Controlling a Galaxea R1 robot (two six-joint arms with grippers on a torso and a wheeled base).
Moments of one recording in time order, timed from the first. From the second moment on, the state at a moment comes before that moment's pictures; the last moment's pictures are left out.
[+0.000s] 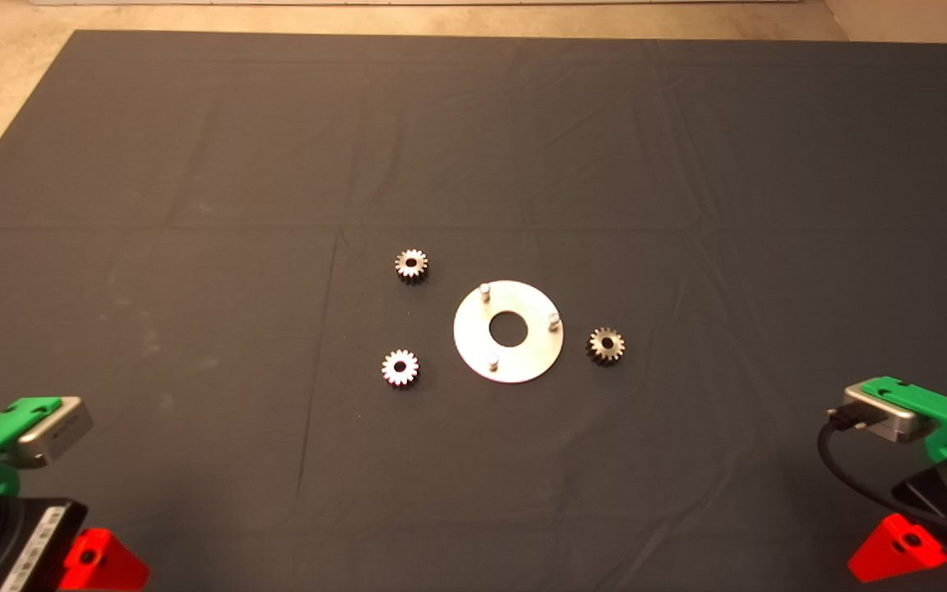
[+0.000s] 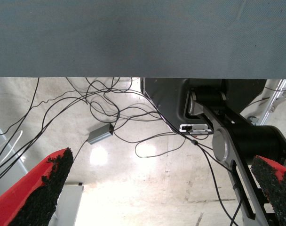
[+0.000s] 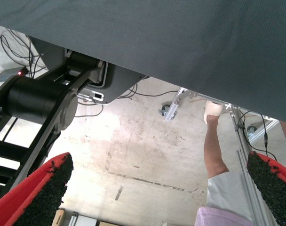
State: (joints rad) left arm -0.55 1.73 -0.36 -0.06 1.52 -1.40; right arm 0.46 1.98 -0.41 0.18 -1.53 1.31
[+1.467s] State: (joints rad) left arm -0.50 2.53 -1.33 0.07 1.52 -1.18; right arm 0.46 2.01 -0.41 0.18 -1.53 1.31
